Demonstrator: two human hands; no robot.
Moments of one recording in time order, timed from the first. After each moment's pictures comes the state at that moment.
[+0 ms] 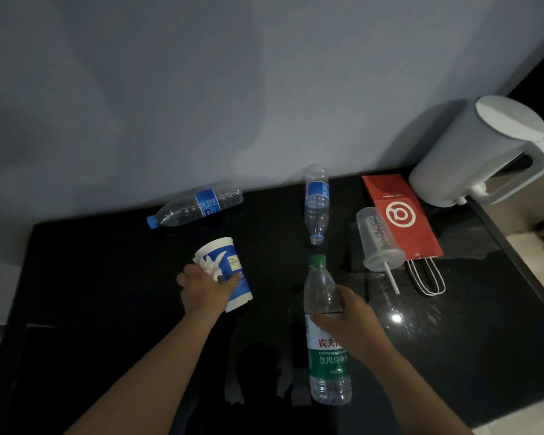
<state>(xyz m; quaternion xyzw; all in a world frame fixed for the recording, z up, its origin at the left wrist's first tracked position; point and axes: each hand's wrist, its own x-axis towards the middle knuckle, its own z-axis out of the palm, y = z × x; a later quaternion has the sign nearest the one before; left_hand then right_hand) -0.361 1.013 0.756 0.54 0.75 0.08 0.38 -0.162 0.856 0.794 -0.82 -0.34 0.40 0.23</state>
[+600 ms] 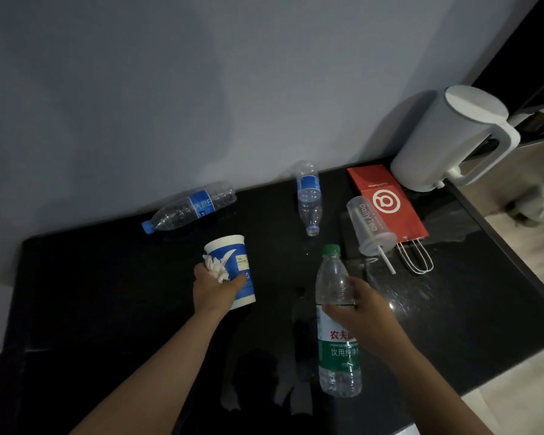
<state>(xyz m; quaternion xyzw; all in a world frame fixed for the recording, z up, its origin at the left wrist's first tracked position) -0.368 1.004 0.751 0.47 0.67 0.17 0.54 -0.179 0.827 0.810 -0.82 -0.30 0.37 0.31</state>
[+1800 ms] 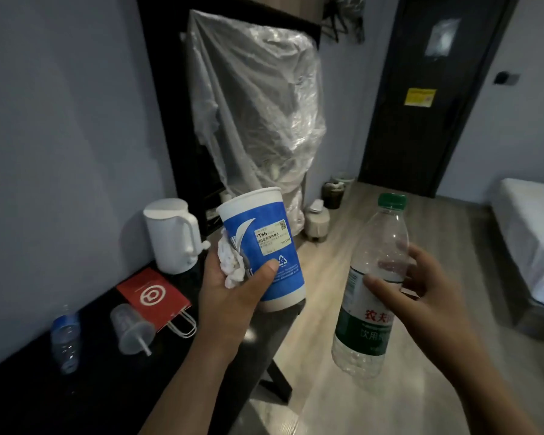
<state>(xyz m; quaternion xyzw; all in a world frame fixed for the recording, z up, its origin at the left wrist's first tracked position) -0.103 0.616 1.034 0.60 0.05 0.26 0.75 -0.050 0.386 1.052 -0.80 -0.13 -0.06 0.58</state>
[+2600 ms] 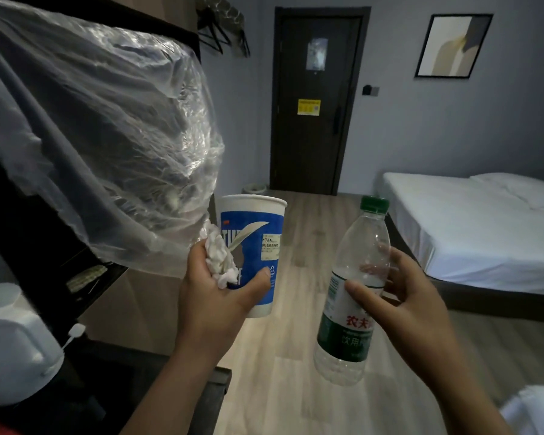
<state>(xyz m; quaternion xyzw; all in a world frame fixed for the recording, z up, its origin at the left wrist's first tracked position) 0.130 0.556 1.054 0.67 -0.07 0.18 0.72 0.095 0.323 1.066 -0.80 -0.01 -0.18 0.57</state>
